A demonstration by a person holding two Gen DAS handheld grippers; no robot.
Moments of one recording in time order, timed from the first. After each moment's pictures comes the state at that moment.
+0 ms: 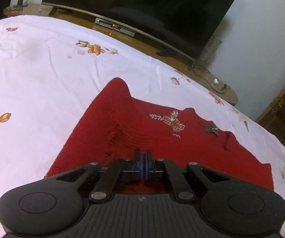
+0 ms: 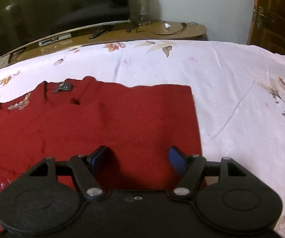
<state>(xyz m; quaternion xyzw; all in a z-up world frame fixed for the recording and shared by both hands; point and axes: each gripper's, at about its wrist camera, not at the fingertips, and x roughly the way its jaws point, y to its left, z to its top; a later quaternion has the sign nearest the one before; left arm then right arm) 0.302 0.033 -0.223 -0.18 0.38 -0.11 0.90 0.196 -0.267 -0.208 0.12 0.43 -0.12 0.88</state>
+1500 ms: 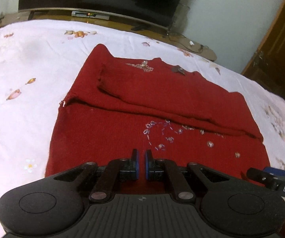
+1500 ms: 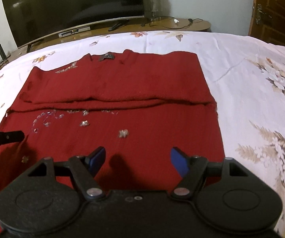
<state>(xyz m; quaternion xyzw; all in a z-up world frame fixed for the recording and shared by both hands) 0.170 0.042 -0.194 -0.07 0.42 -0.17 0.89 0.080 -0.179 -0.170 0.13 0.44 -0.10 0.88</state>
